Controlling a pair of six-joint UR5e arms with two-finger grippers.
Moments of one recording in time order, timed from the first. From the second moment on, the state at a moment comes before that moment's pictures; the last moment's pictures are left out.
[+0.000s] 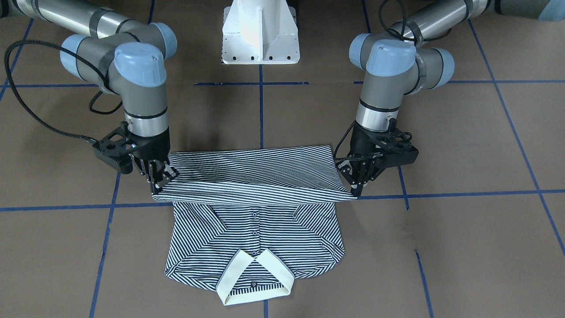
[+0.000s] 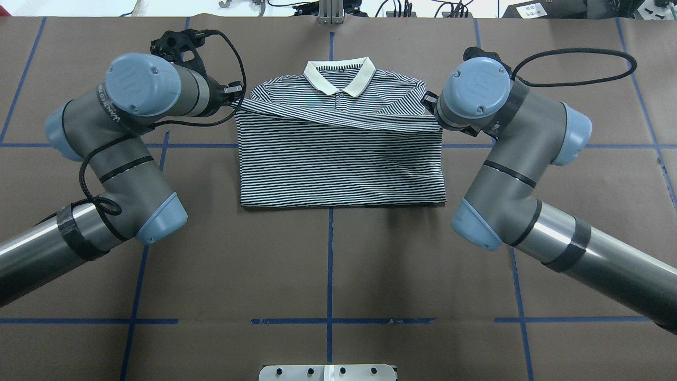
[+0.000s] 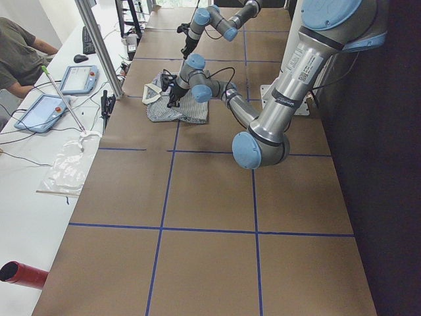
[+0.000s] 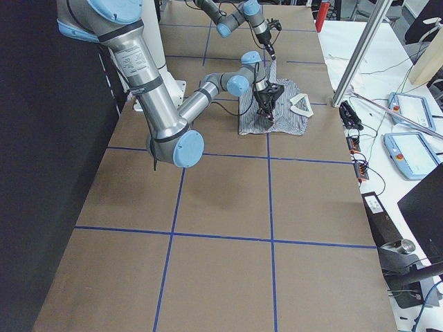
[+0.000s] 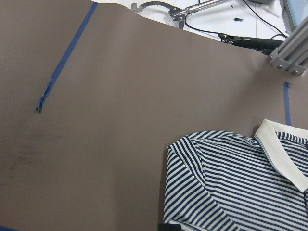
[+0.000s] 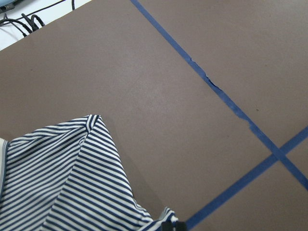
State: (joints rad) left arm -0.74 -2.16 -1.57 -1.96 -1.61 -1.36; right arm 0.72 -0.98 1.59 -1.50 1.60 1.66
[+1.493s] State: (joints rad) left arm -0.74 -2.29 -1.17 -2.26 -1.53 -1.34; right arm 0.78 -0.79 1.13 -1.20 1.61 1.59
